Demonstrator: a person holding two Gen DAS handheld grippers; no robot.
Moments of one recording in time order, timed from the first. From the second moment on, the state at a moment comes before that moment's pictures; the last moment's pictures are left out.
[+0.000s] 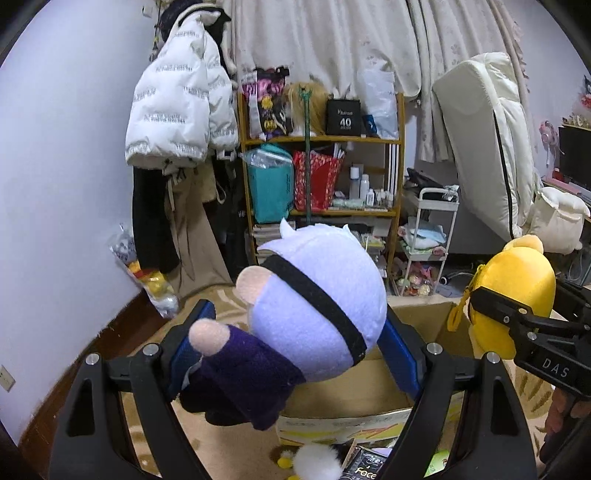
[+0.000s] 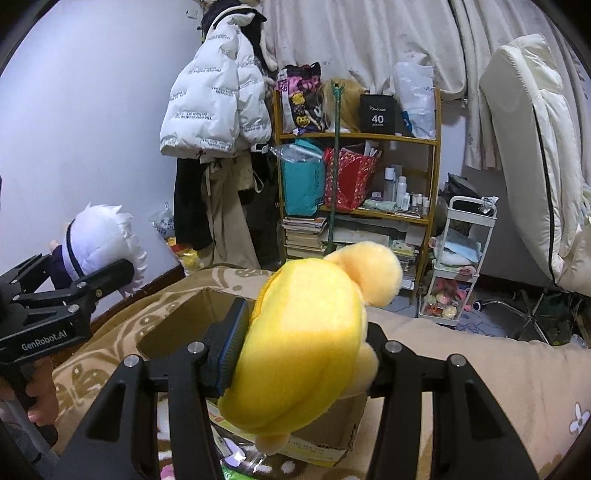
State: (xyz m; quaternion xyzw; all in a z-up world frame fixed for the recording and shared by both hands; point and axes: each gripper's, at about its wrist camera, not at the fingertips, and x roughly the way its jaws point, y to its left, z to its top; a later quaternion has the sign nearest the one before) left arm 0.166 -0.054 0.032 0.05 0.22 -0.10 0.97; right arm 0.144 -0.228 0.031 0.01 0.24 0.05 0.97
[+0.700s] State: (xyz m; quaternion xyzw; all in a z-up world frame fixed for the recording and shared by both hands) left arm 0.186 -0.081 -0.013 0.07 0.26 -0.12 0.96; right arm 0.170 -0.246 -0.014 0.04 0.29 0.05 0.96
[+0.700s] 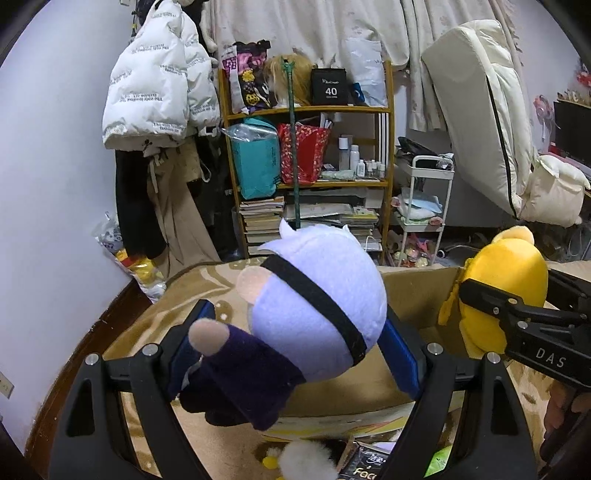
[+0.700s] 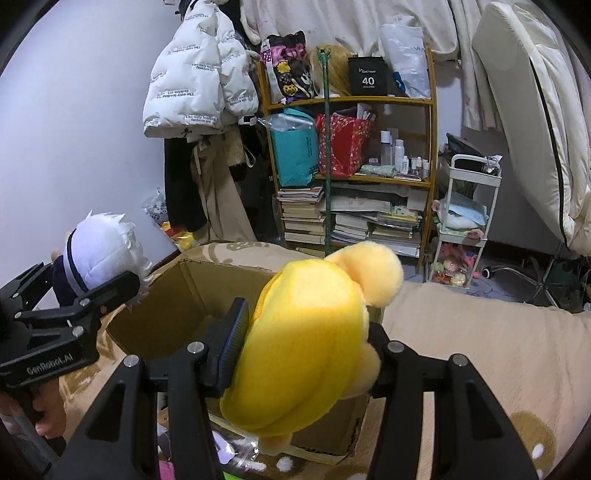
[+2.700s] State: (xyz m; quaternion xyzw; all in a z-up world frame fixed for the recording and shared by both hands) left arm 0.085 -0.070 -0.007 0.14 0.34 -0.08 0.93; right arm 0.073 -0.254 0.016 0.07 0.34 0.06 0.94
